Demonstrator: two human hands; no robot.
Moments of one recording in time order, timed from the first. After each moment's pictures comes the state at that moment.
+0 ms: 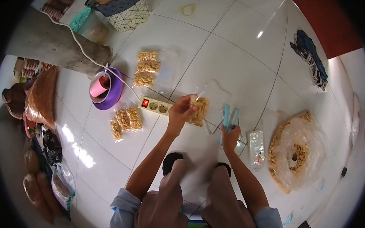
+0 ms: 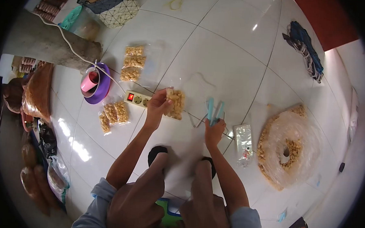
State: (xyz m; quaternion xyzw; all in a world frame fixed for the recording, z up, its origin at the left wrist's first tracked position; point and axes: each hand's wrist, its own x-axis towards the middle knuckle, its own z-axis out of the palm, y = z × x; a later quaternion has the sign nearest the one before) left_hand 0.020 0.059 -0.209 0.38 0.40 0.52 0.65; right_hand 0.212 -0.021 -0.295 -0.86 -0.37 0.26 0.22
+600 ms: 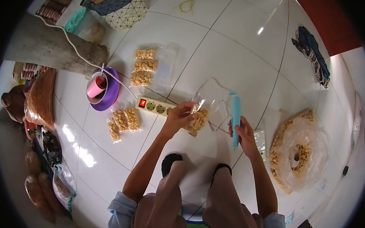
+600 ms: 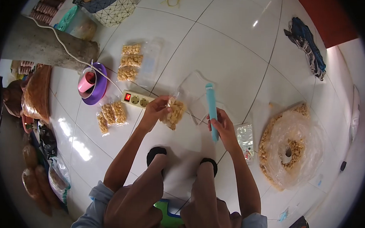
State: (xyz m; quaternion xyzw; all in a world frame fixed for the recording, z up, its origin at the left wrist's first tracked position) left_hand 0.005 0.055 -0.212 0.40 0.45 0.34 0.72; right_hand 0.258 0.002 -0.192 -0.47 -0.31 0.70 0.43
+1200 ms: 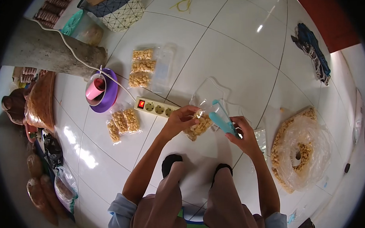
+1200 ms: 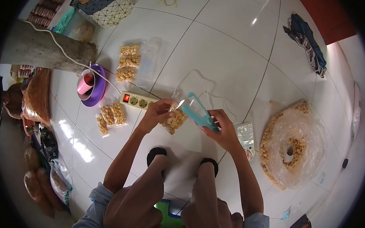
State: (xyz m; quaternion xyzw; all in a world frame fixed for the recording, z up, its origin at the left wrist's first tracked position) left_hand 0.009 0.057 -0.206 0.42 0.41 0.30 0.75; right_hand 0.258 0.006 -0.182 -0.56 -0.58 0.51 0.30
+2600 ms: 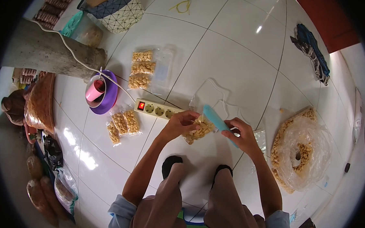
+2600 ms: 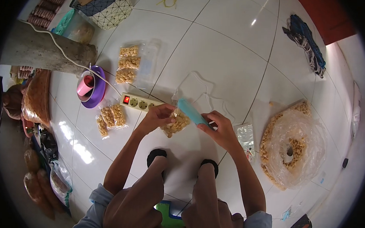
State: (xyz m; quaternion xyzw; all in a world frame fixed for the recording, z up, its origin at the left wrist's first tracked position) left_hand 0.004 0.057 -0.209 0.43 0.41 0.24 0.77; right_hand 0.248 0.018 -0.168 -0.56 -0.57 0.55 0.27
